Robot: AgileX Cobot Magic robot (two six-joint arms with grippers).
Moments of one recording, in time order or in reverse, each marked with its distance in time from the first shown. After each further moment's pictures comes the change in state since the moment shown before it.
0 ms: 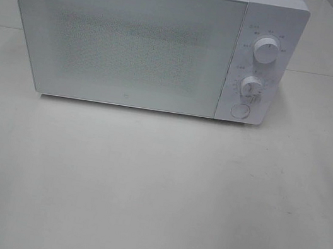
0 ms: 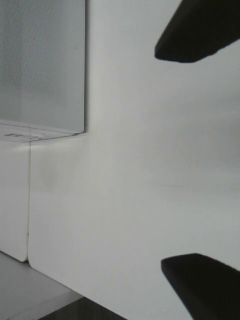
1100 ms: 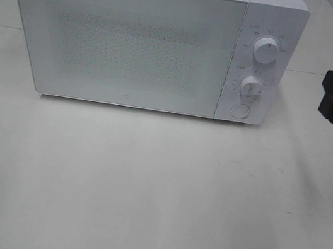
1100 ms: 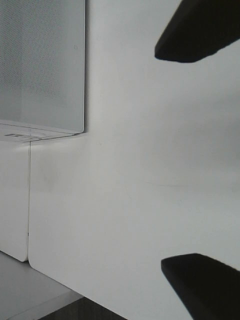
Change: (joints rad) left arm 0.000 0.000 0.000 0.000 0.000 0.000; right arm 0.200 0.321 0.275 0.322 -0.940 -0.222
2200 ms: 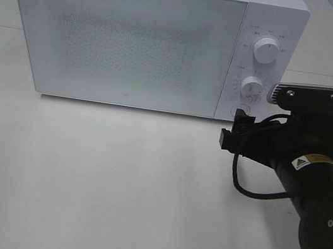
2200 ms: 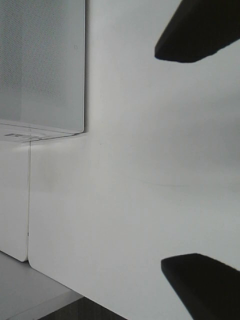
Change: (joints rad) left arm 0.000 0.000 0.000 0.000 0.000 0.000; right arm 0.489 0.534 -0.105 0.528 -0.393 -0.082
